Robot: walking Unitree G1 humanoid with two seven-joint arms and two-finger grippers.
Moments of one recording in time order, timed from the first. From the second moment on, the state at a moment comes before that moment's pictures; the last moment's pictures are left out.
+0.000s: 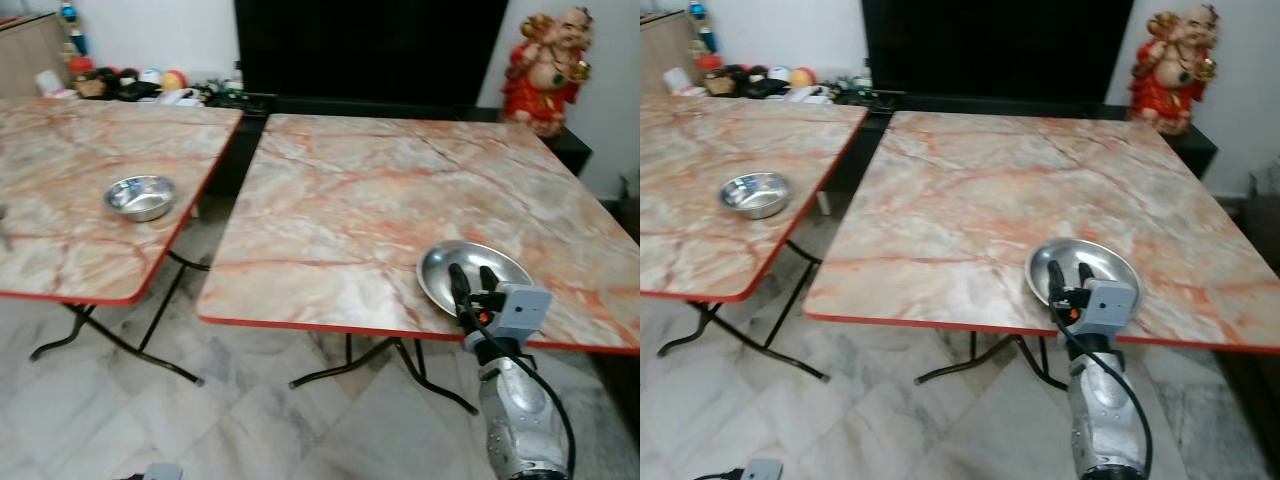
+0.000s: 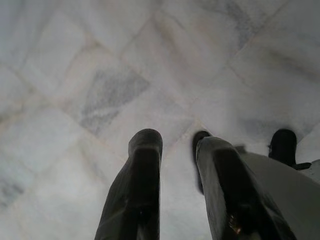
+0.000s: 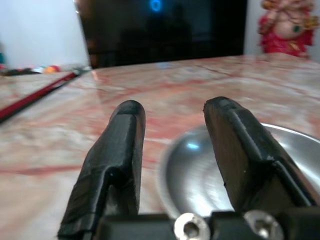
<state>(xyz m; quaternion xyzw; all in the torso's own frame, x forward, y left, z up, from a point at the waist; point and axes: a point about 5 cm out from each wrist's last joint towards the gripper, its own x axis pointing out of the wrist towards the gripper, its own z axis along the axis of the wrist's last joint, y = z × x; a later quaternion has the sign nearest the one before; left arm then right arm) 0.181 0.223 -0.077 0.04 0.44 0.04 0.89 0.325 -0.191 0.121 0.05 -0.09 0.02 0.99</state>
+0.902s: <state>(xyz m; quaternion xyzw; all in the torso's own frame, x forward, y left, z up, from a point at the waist) 0.174 0.233 -0.079 0.06 0.45 0.04 0.89 0.336 -0.165 0.132 0.09 -0.11 0.04 0.99</state>
